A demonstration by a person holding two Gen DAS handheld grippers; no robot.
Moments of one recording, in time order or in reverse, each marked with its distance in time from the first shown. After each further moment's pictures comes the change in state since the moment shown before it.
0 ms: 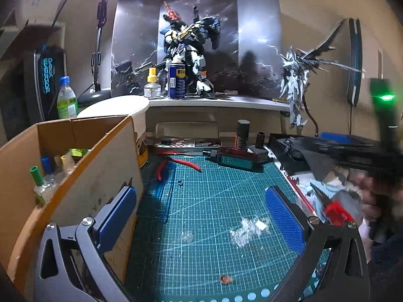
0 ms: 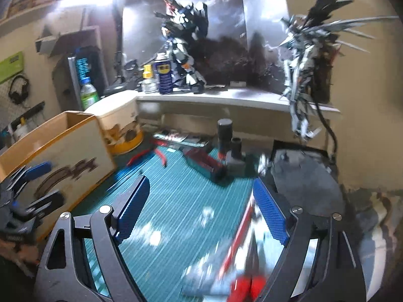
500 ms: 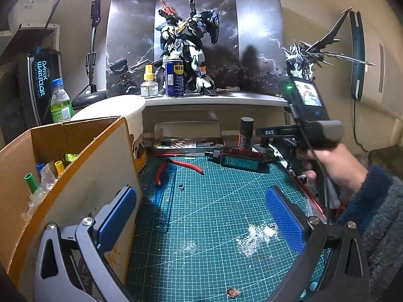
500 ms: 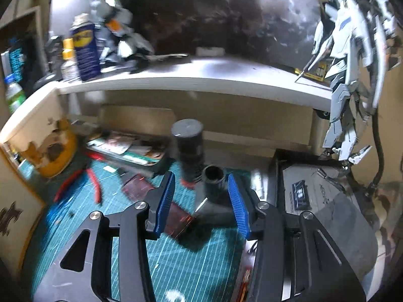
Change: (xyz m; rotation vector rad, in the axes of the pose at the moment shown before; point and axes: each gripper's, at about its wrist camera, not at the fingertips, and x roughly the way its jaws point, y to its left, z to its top) left arm 0.014 0.005 -0.002 0.022 0.030 0.012; right arm 0.165 -0.029 0.042 0.084 0.177 -0.191
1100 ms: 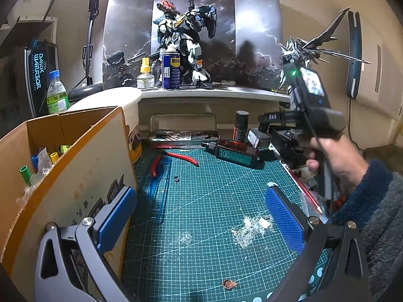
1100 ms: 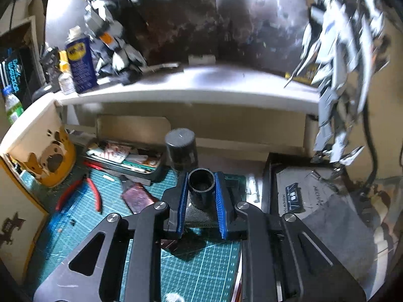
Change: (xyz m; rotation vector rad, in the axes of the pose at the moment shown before) left arm -0.009 0.001 -0.009 -0.003 0.016 -0.031; right arm -0.020 -0.001 0.003 0.036 -0.050 0.014
